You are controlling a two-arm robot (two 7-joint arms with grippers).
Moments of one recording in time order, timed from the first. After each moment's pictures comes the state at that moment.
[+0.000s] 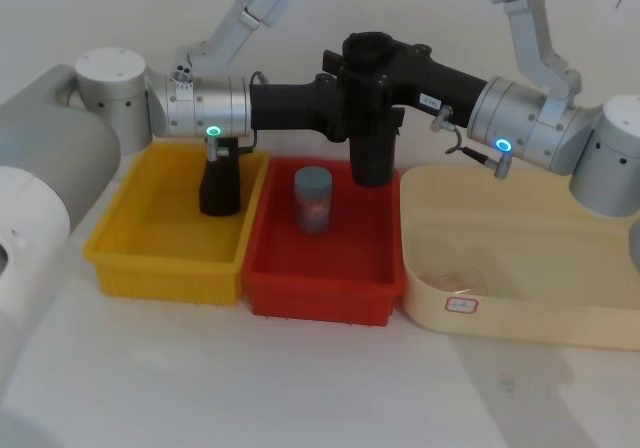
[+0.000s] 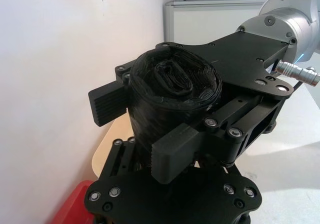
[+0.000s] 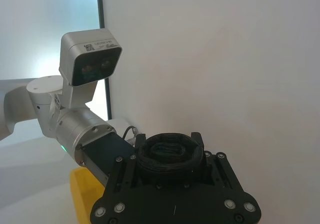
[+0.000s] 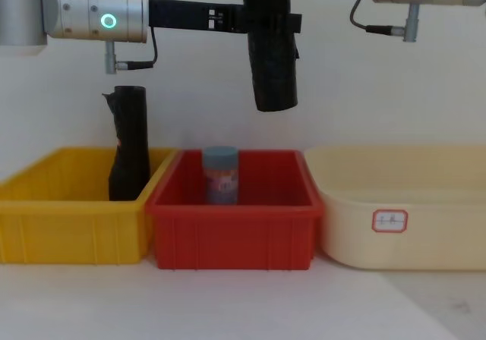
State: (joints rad) left arm -1.24 0.09 0.55 -0.40 -0.46 -0.09 -1.25; right arm 0.93 0.20 -0.52 -1.04 0.52 0.17 0.71
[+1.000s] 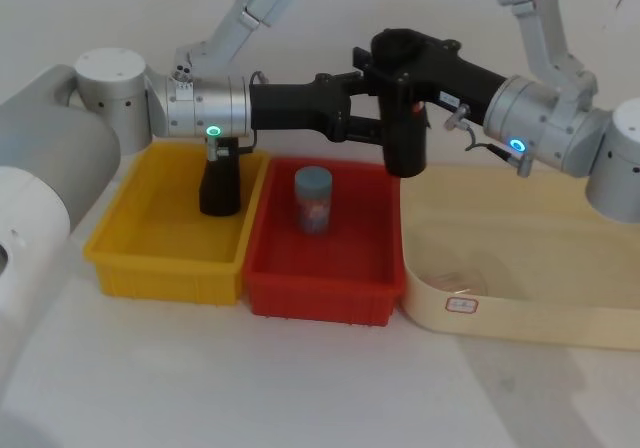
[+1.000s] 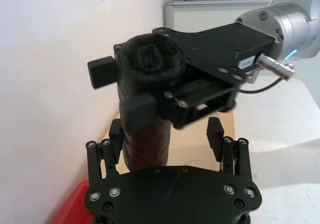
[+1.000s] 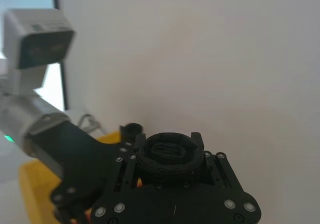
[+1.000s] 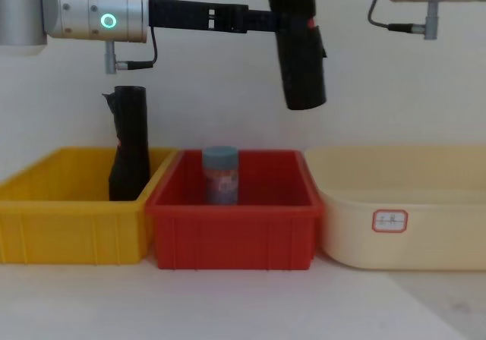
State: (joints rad) left arm -1.24 0.09 0.55 -0.40 -0.46 -0.09 -1.25; right arm 0.90 0.24 -0.53 -1.13 0.44 0.18 0.54
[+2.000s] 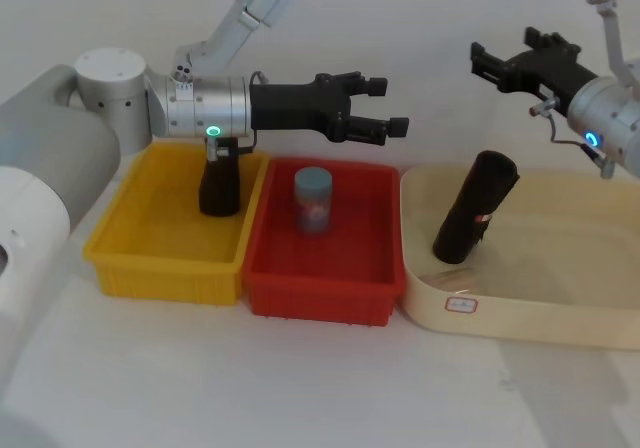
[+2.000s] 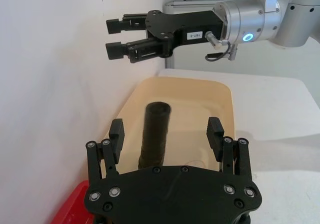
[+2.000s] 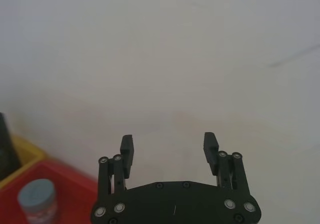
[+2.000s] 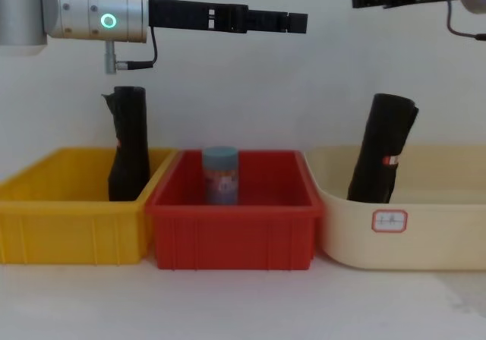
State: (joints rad) left arm -1.24 0.09 0.55 -0.40 -0.46 -0.09 -1.25; right arm 0.87 0.28 -0.42 -1.14 0.34 0.28 0.22
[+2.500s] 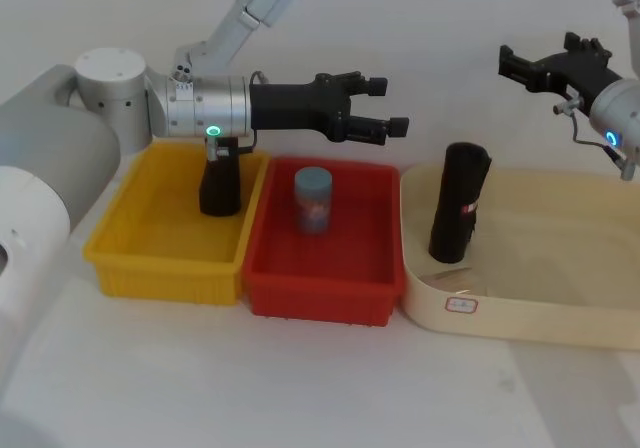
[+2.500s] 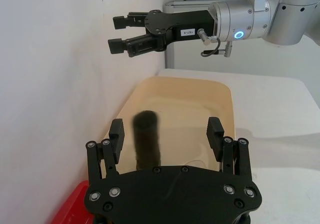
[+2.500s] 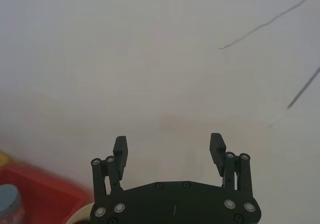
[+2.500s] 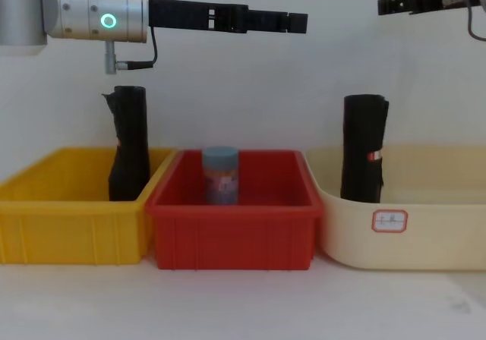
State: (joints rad) left arm -1.24 0.09 0.55 -0.40 -0.46 -0.09 -1.25; right arm 0.87 0.28 -0.39 -1.10 0.33 0.30 0.16
